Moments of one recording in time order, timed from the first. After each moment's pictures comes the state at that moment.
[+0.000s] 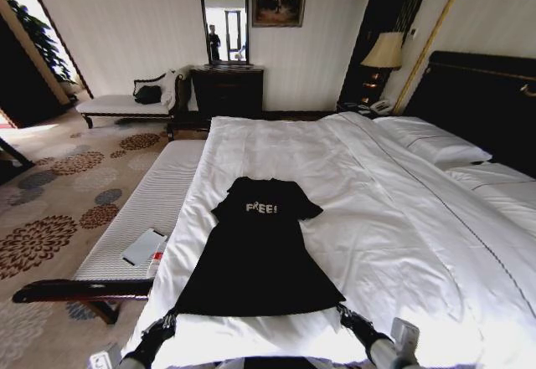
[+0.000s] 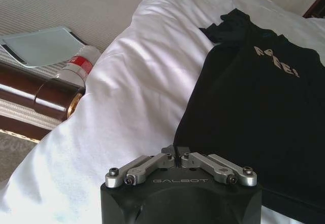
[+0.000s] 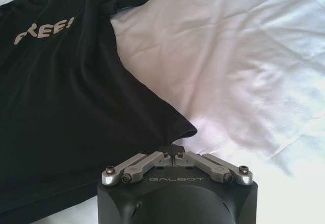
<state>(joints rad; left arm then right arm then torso) 2.19 -1.12 -0.69 -2.29 -0.86 0.17 -0.16 -2.04 1.36 0.71 2.33 0.70 -0.55 0.18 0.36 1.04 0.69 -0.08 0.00</state>
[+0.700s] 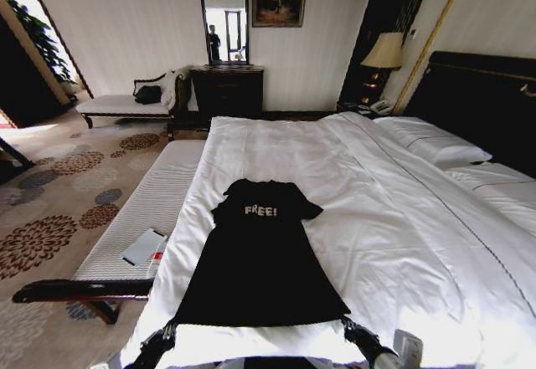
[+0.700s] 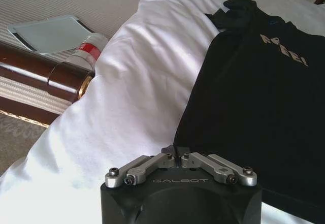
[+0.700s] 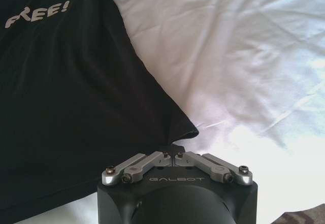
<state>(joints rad) 2.26 -1.12 -0.68 -2.30 -0.85 0.15 -0.17 -2.11 1.39 0.68 2.37 0.65 -0.58 0.20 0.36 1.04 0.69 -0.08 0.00</state>
